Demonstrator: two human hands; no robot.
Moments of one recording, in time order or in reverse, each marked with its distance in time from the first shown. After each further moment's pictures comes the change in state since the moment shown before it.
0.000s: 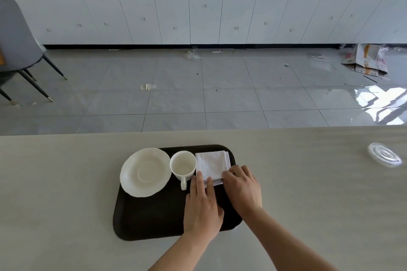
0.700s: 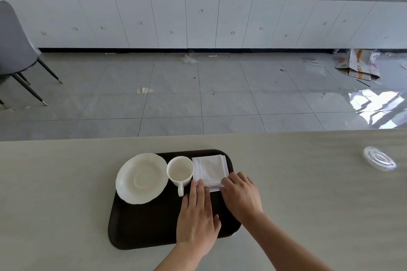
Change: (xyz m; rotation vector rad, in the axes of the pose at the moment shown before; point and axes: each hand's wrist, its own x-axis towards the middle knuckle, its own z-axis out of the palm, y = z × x) left_hand -0.002 -0.016 0.014 0.217 -0.039 0.120; right_hand 0.000 0.007 0.000 -0.041 -0.010 -0.110
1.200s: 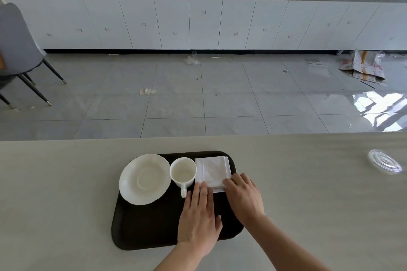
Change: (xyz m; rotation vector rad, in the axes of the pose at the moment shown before) left_hand 0.001 -0.004 0.000 -0.011 0.017 0.036; right_hand 0.000 0.001 0.002 0.021 -0.030 0.011
